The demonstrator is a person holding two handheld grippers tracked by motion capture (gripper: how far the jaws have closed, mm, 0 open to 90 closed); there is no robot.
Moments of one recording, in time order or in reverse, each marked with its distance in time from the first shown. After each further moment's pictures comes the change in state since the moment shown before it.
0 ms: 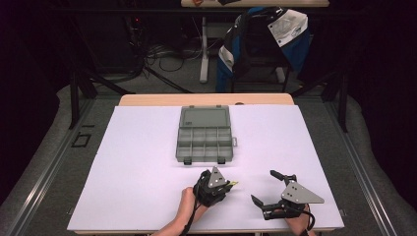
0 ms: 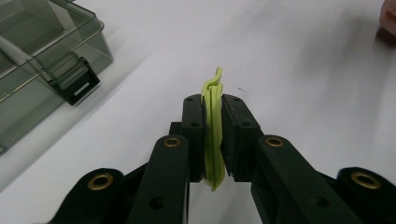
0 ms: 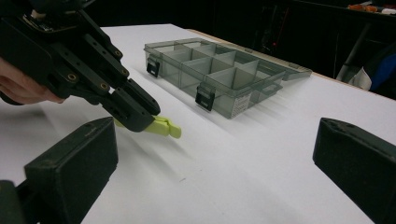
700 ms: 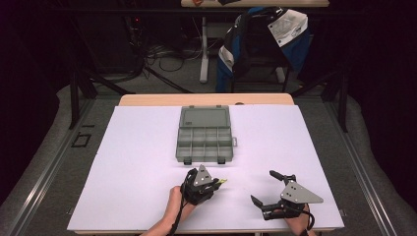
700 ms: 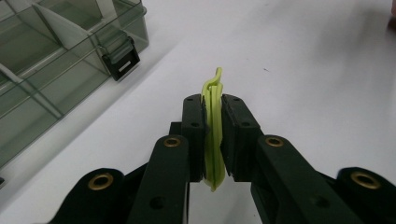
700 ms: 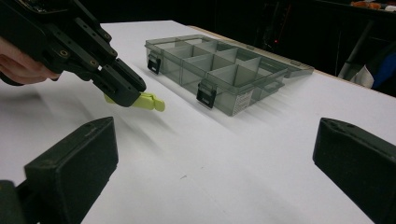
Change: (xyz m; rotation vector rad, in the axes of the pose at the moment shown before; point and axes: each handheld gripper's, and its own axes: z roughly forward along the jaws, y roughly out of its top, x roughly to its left) left arm 0.020 -0.015 -0.021 -0.012 0.013 -0.010; right arm 0.000 0.000 0.001 0.009 0.003 -0.006
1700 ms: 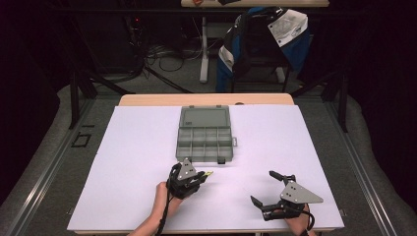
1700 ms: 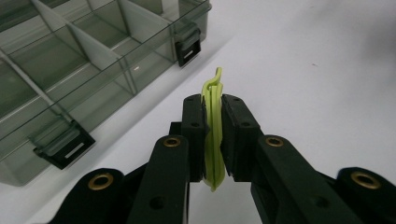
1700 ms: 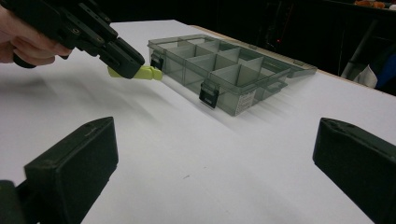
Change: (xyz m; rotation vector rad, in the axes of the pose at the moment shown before) left arm 0.031 -0.012 -0.022 -0.025 0.073 -0.044; right arm 0.001 0.001 0.000 0.002 0.008 -0.003
